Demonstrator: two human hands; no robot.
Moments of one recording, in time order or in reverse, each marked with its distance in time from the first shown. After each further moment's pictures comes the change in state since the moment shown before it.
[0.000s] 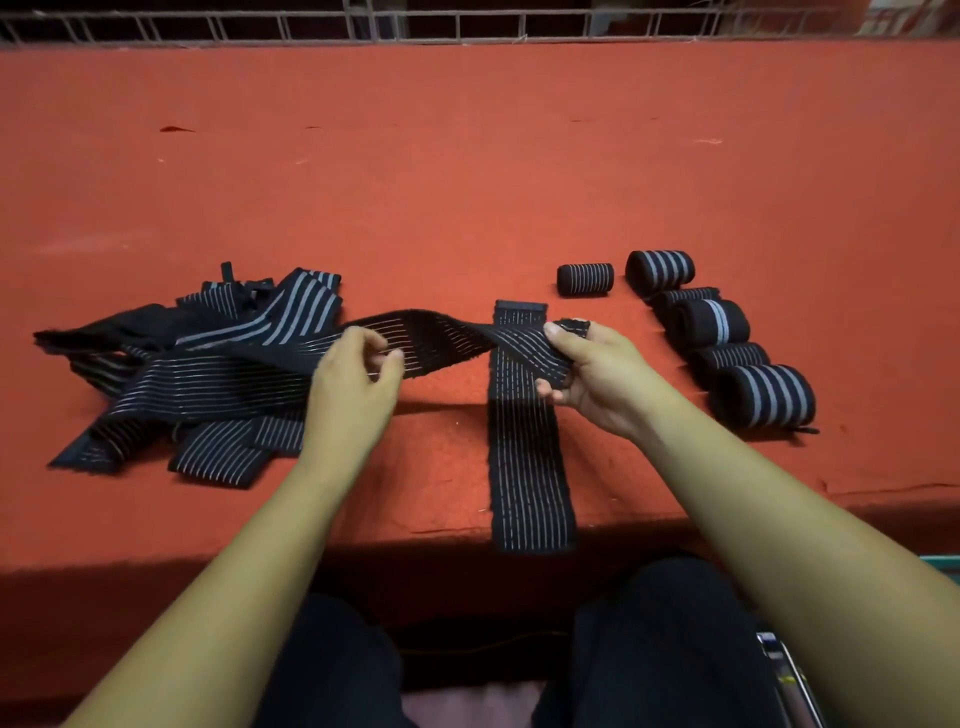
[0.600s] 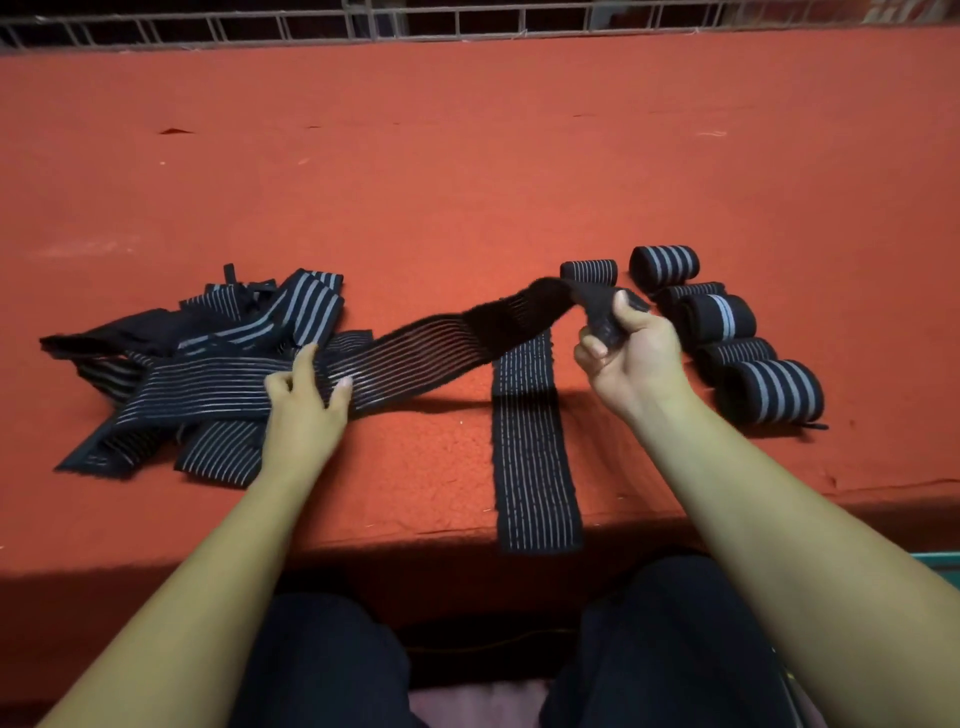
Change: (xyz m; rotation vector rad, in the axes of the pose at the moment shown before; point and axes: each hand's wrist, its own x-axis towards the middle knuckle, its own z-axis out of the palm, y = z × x) left_hand 0.009 -0.076 -0.005 0.190 -0.127 -0.261; right_hand 0.023 -0.001 -0.020 0.614 0.264 -0.143
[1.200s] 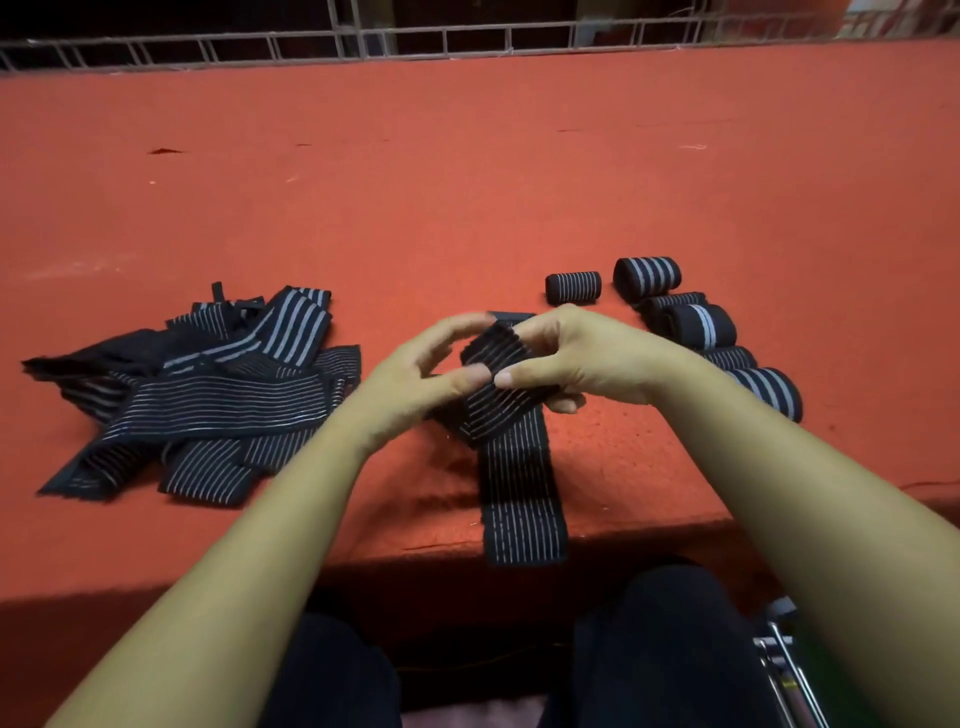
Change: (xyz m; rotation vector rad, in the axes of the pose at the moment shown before) left_hand -0.024 0.131 -0.013 -0.612 -0.670 0.524; right_hand -0.045 -0.042 0.043 -1.244 -0.809 0.109
